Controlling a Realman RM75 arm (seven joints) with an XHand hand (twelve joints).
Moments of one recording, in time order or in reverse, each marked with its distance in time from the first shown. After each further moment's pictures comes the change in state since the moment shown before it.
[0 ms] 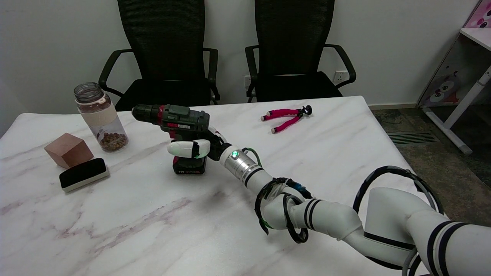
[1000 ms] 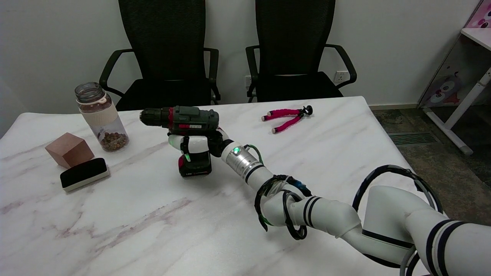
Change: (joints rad) arm 0.011 -0.007 0.031 0.020 0.003 -0.004 -0.007
